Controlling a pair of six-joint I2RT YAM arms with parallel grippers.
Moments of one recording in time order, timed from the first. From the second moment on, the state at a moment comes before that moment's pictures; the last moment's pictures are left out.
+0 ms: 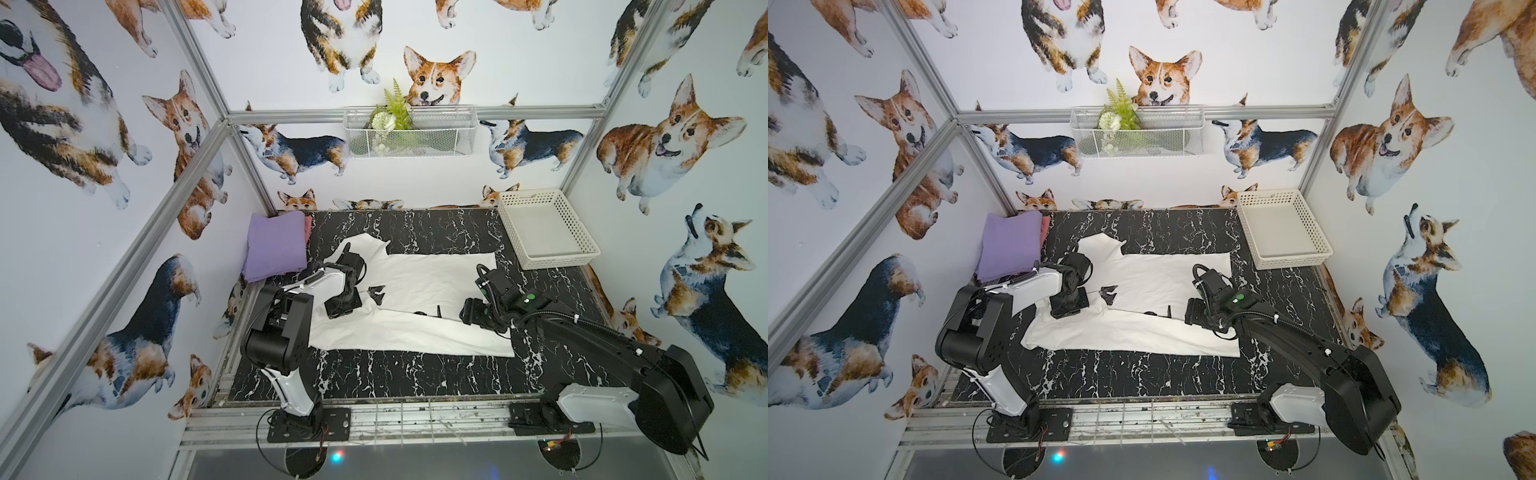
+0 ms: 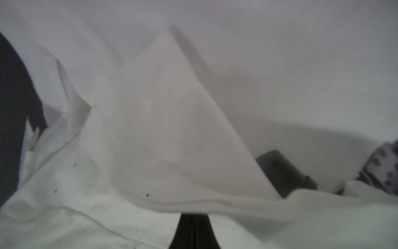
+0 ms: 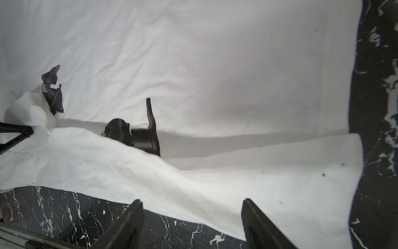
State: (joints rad) left arm -0.30 1.75 1.04 -0.77 -0.20 -0.65; right arm 0.67 1.24 0.82 -0.68 -0.02 0.82
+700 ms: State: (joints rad) left arm -0.29 1.87 1.24 -0.73 -0.23 -0.61; right arm 0.67 1.27 0.82 -0.68 -0.02 0.82
